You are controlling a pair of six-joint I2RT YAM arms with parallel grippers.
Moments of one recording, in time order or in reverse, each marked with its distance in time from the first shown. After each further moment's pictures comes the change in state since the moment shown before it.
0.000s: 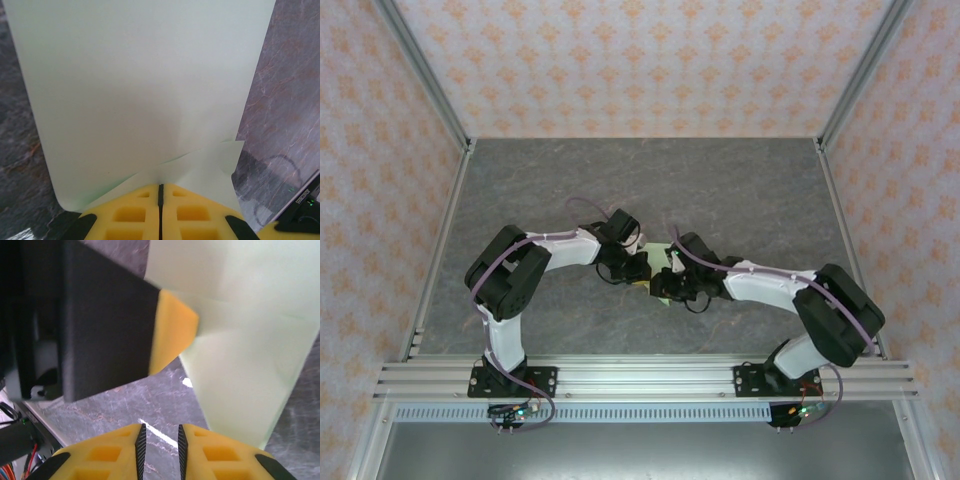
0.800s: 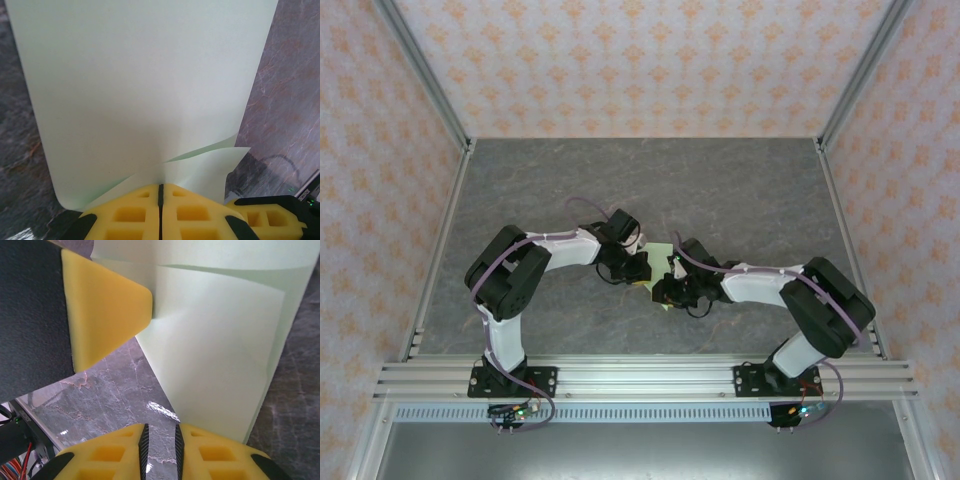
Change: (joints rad) left arm 0.000 0.000 0.000 0.000 0.000 0.000; right arm -0.008 0.065 -0.052 0.070 -0.052 0.031
